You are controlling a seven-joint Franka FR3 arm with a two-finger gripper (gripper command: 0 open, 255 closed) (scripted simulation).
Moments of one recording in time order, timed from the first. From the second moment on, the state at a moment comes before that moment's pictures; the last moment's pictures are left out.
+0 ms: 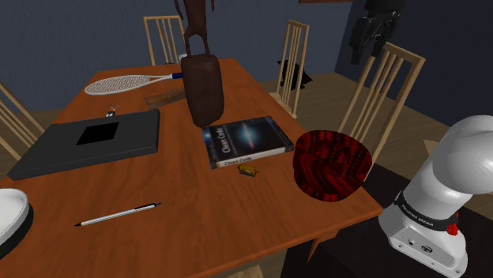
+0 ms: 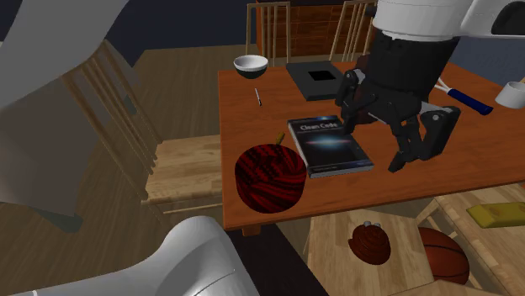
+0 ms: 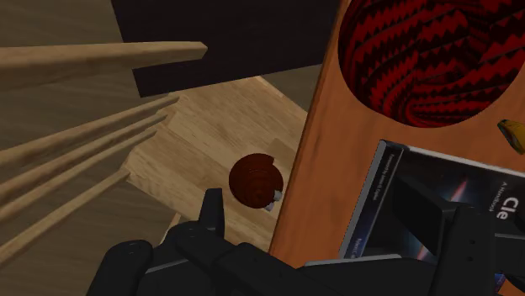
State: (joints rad) arm -0.02 -0.83 0.05 -2.27 -0.01 1.45 0.15
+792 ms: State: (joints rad) arm -0.01 -0.82 0.30 -2.42 0.15 1.63 0.48
